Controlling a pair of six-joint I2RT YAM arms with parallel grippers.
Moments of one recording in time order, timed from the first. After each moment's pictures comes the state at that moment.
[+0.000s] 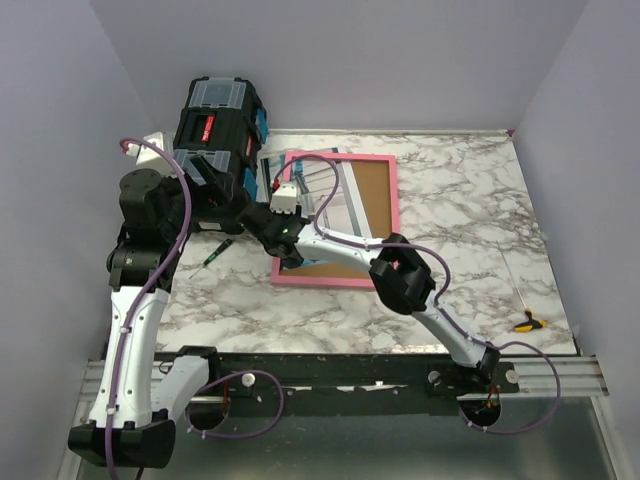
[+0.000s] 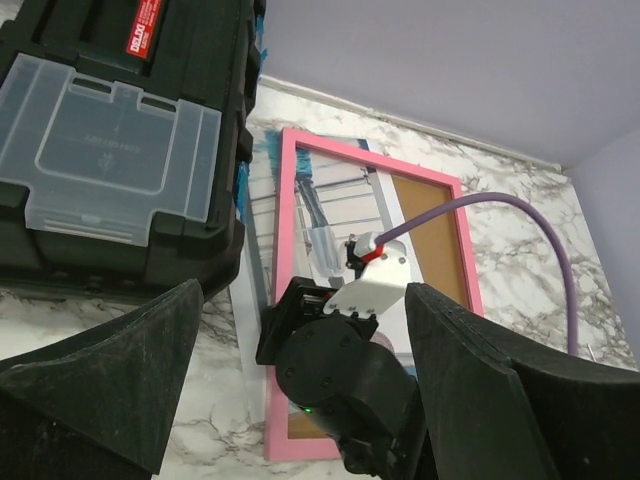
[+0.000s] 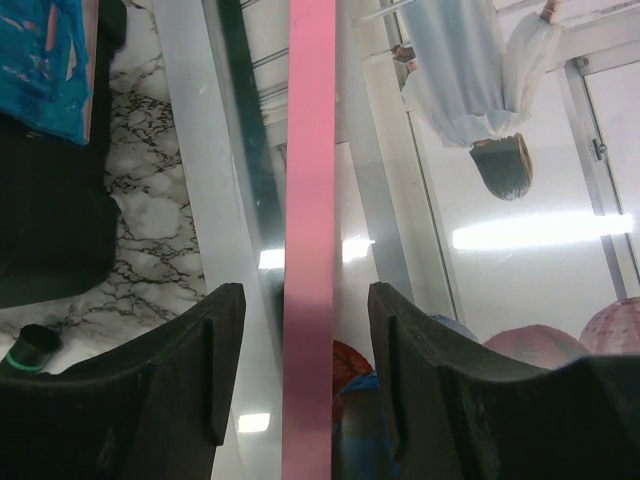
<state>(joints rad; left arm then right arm) -0.04 0.91 1.14 -0.45 0.14 -0.43 1.04 2.42 2.04 -0.50 0.74 0.86</state>
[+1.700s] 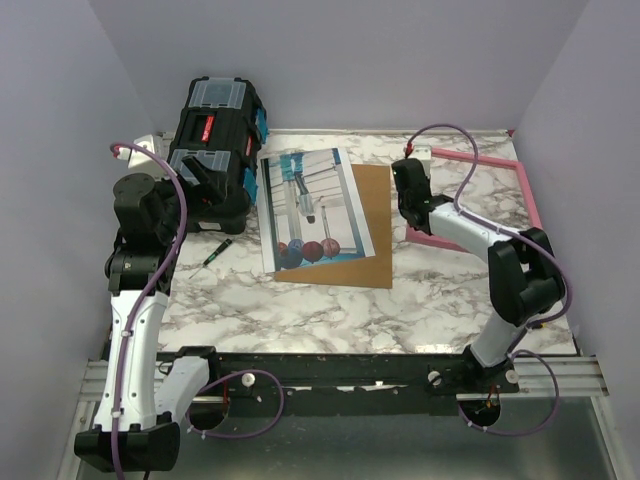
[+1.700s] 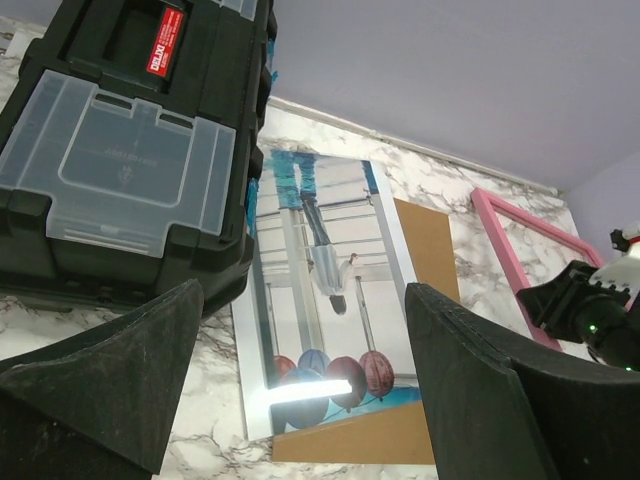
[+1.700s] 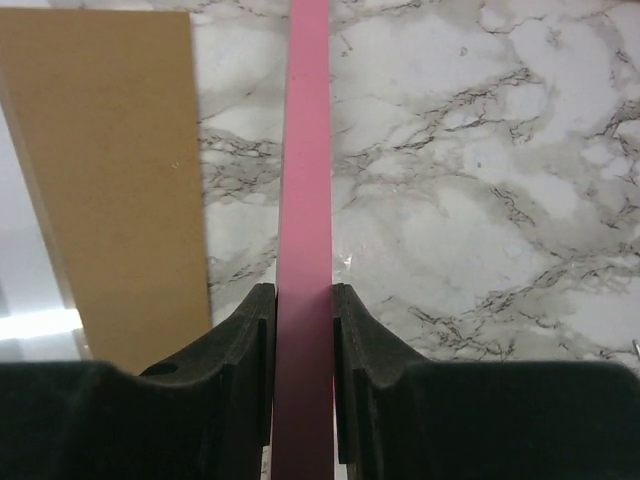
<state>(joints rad) 0.01 0.87 1.10 -0.39 0.16 -0.44 0.44 1.72 1.17 -0.14 0.60 0.23</state>
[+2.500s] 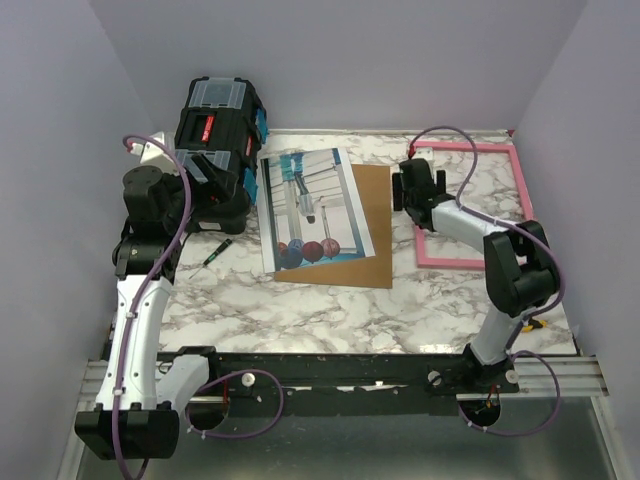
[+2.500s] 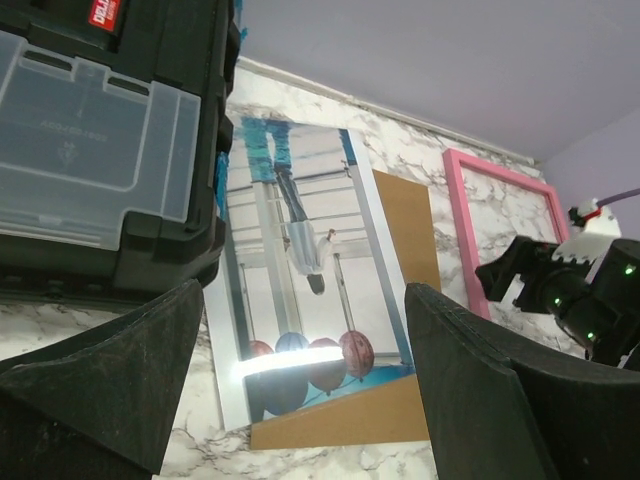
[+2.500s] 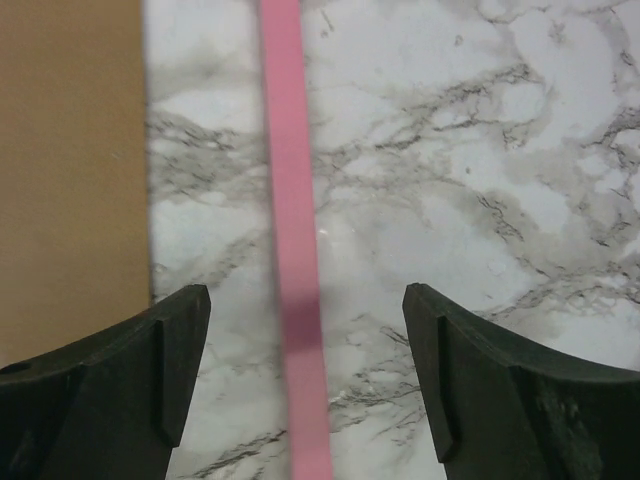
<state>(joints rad) 0.01 0.93 1.09 -0.36 0.24 -0.47 0.36 1.81 1.11 -0.02 0.55 0.06</state>
